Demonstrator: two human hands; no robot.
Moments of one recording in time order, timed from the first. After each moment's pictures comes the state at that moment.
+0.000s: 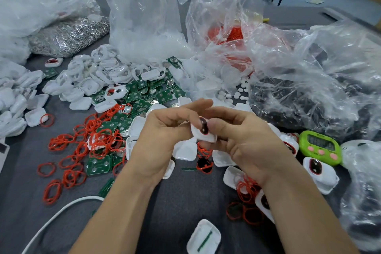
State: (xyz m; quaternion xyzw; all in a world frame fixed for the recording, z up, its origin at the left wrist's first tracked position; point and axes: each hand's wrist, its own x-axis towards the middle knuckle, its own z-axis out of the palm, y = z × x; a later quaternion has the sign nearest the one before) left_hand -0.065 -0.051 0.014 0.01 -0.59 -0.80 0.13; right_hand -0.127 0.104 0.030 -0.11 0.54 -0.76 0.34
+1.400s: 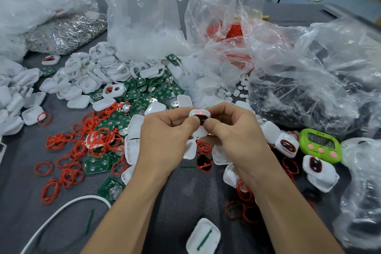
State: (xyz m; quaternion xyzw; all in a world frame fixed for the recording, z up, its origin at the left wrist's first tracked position) left_hand -0.068 -0.037 0.007 0.16 -0.68 -0.69 0.20; right_hand -0.125 0.089 0.012 -0.12 0.70 -0.68 0.16
